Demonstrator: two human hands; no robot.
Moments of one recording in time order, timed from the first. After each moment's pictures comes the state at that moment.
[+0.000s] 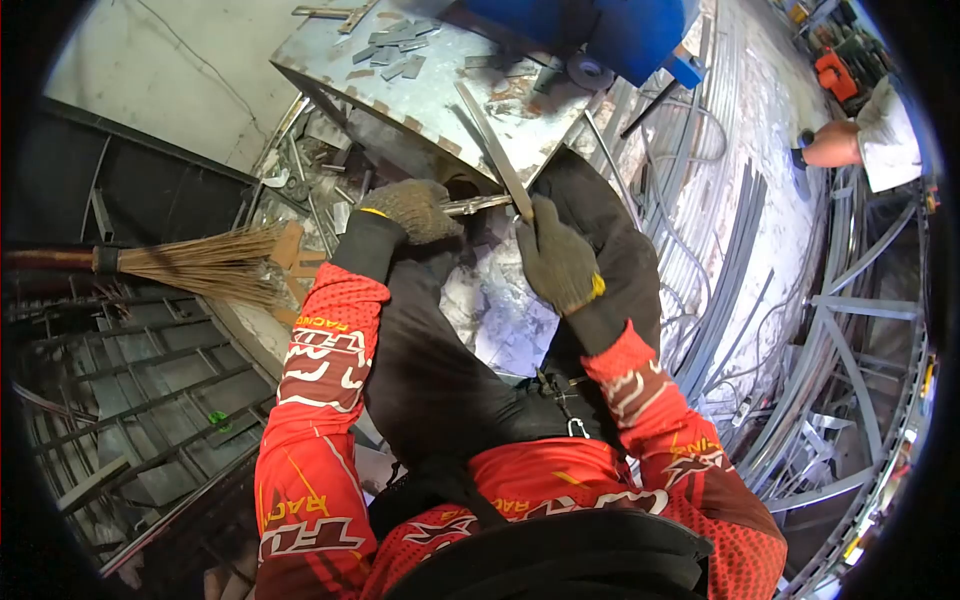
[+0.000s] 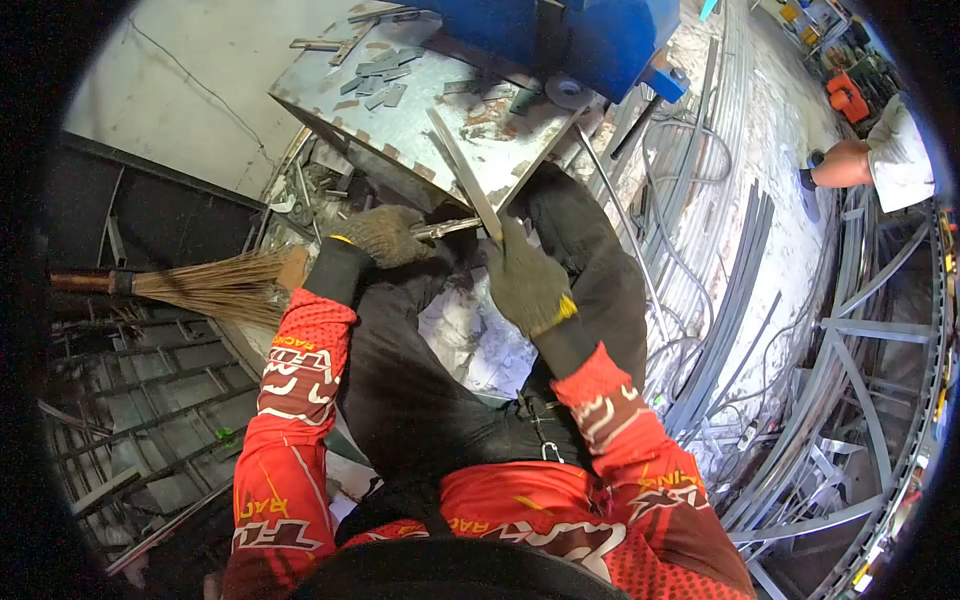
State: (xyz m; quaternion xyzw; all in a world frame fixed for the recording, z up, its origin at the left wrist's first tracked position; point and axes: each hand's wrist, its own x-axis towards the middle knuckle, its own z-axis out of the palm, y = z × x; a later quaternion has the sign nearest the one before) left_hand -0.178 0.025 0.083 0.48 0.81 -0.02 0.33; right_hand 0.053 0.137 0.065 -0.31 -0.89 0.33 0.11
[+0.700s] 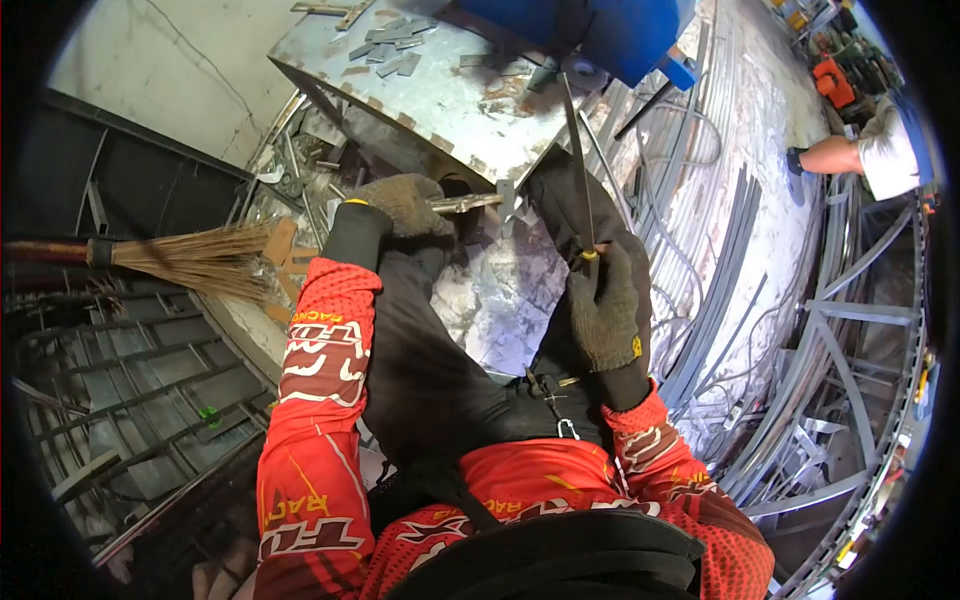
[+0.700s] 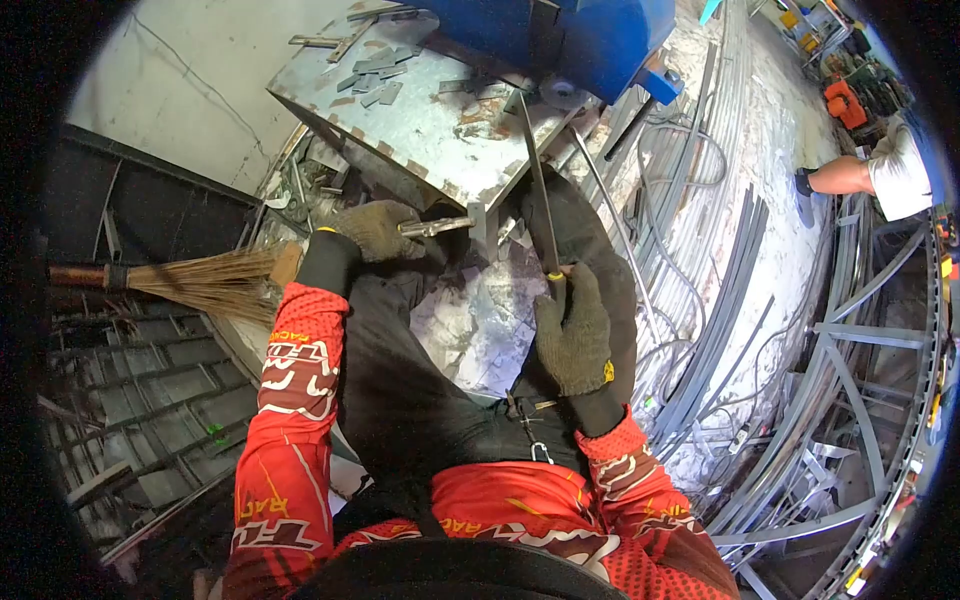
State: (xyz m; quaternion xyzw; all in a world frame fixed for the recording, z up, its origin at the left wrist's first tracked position) left_hand -0.176 0.023 0.099 0.46 0.80 0.02 0.38; right_hand 0.142 0.130 0.081 -0.34 -0.83 0.33 0.28
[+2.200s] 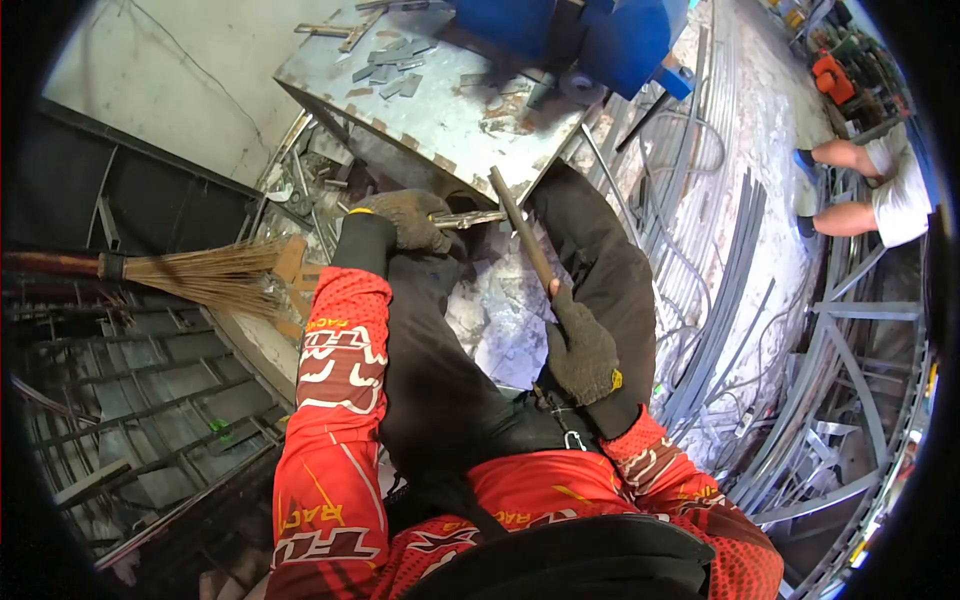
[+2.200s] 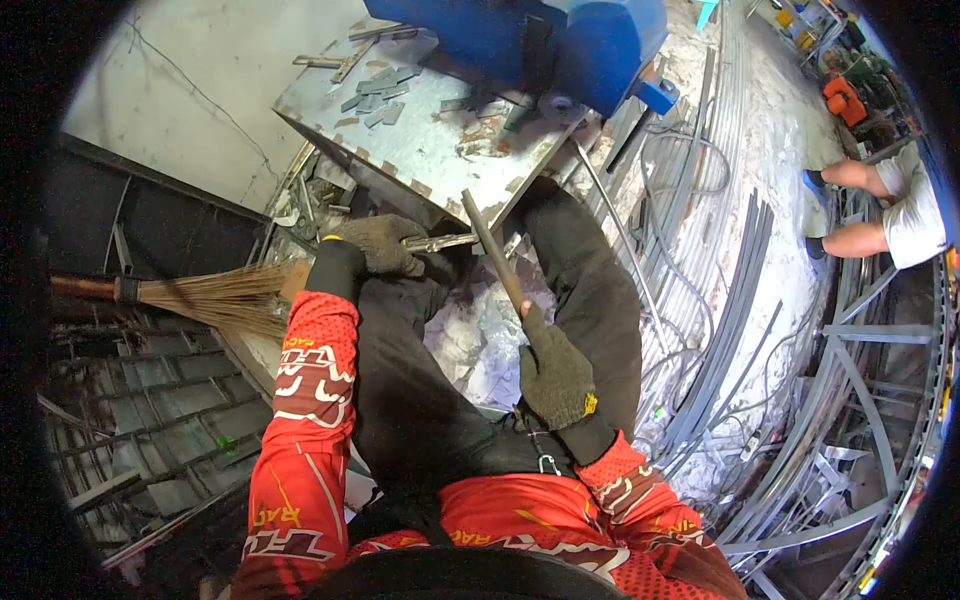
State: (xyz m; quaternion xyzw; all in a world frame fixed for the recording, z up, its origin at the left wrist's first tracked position) left_hand -0.182 0.028 0.106 0.47 0.79 0.01 0.39; right_hand 0.158 0.104 0.053 -0.26 -0.90 0.30 0.16
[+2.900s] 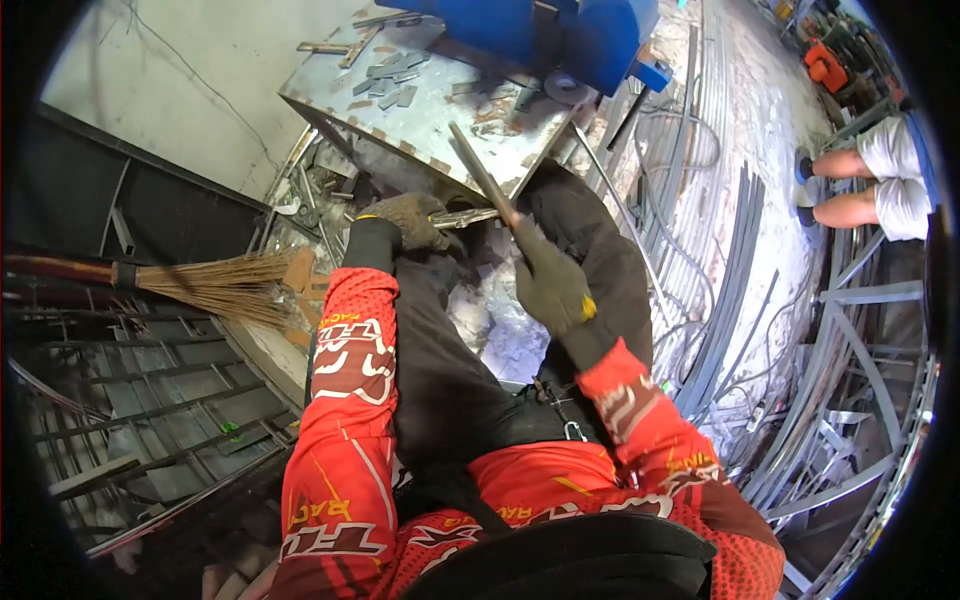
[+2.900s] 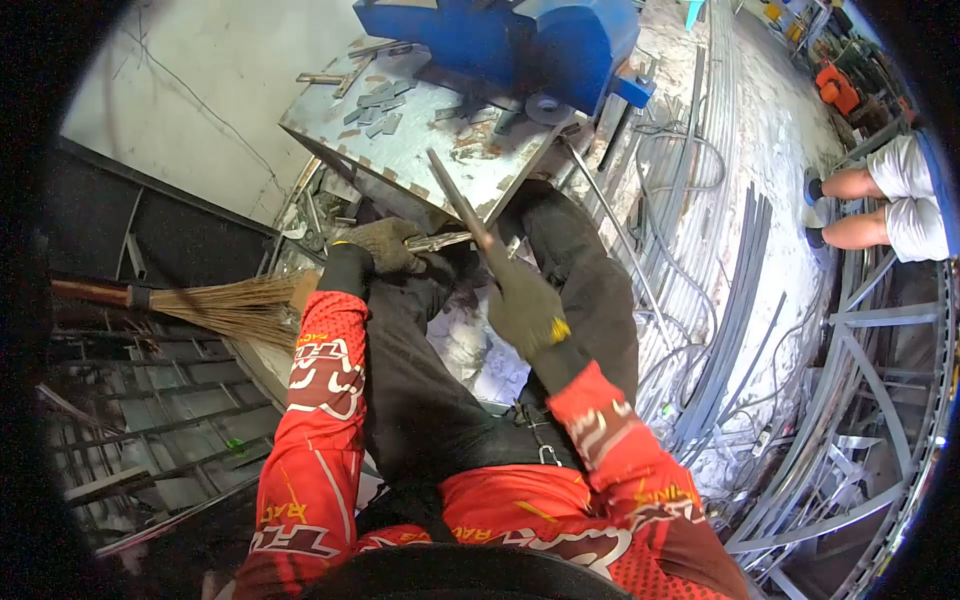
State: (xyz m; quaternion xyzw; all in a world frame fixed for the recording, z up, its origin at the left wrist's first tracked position) left_hand -0.173 0.026 0.098 0.48 0.81 -0.01 0.34; right_hand 0.086 0.129 0.043 -0.23 -0.89 0.32 0.21
